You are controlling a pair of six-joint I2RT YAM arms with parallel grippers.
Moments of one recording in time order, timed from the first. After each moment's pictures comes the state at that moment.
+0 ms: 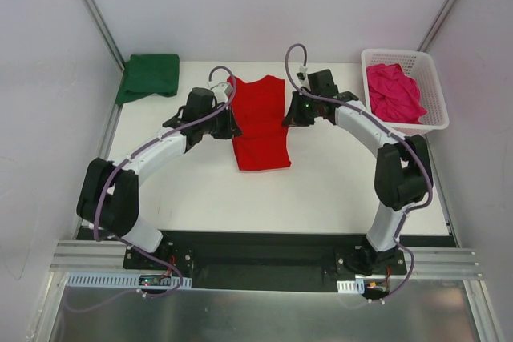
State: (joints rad) left arm -0.41 1.51 1.03 -0.17 0.34 -0.38; right arm 0.42 1.81 1.44 -0.48 -0.33 0.43
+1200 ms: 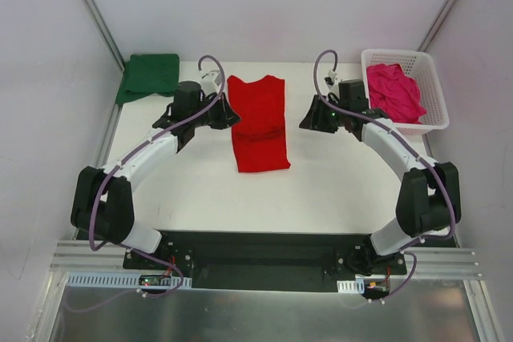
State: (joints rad) left arm -0.35 1.47 1.04 -0.04 0.44 -0.40; right arm 0.28 1.58 1.20 -0.37 -0.37 0.38
